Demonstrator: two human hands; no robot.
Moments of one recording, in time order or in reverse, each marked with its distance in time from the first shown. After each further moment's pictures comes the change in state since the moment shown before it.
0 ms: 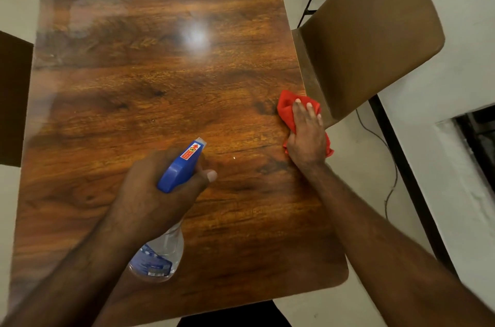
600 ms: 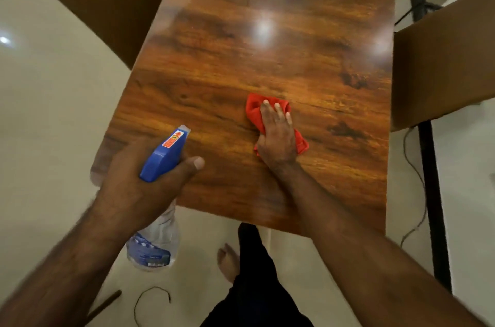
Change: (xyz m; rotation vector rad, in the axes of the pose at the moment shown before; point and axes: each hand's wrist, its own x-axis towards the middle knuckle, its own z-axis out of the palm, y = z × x) left_hand -0.225 -0.090 -0.023 -0.056 0.425 -0.324; right_hand -0.155 -0.178 0.094 0.078 -0.115 -0.467
